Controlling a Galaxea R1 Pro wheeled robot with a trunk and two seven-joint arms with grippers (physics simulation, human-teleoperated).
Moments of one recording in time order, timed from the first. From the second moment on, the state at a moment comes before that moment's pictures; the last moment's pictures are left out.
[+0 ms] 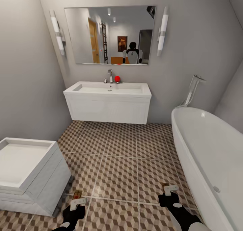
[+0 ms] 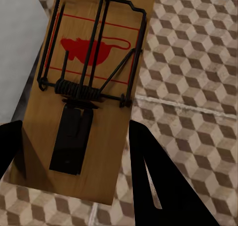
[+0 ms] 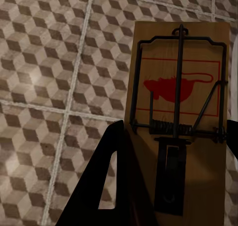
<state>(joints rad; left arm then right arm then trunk) -0.57 -0.02 -0.08 0.04 0.15 -0.40 0.13 -0.56 -0.01 -0.17 -0.23 0.28 -0.08 -0.04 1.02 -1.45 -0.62</state>
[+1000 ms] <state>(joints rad) -0.57 -0.02 -0.08 0.04 0.15 -0.40 0.13 -0.56 -0.01 -0.17 -0.23 0.28 -0.08 -0.04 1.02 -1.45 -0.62</state>
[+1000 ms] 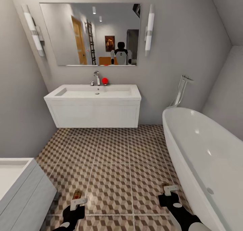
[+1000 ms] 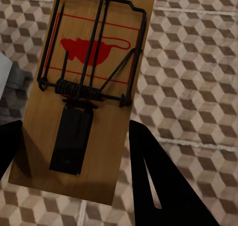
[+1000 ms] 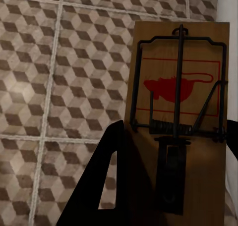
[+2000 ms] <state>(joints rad) -0.57 -0.02 -0.08 0.04 0.15 -0.40 0.13 -0.56 -0.01 -0.17 -0.23 0.28 -0.08 -0.04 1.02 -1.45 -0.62</state>
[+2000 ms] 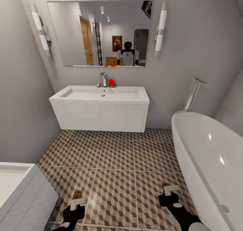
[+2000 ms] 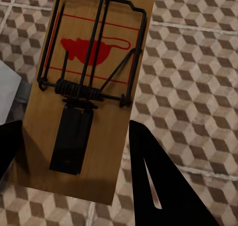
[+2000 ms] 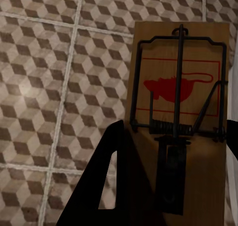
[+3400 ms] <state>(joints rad) -0.57 -0.02 -0.08 0.04 0.15 -0.40 0.13 -0.56 -0.01 -0.17 -0.23 0.28 -0.08 -0.03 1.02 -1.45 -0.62</state>
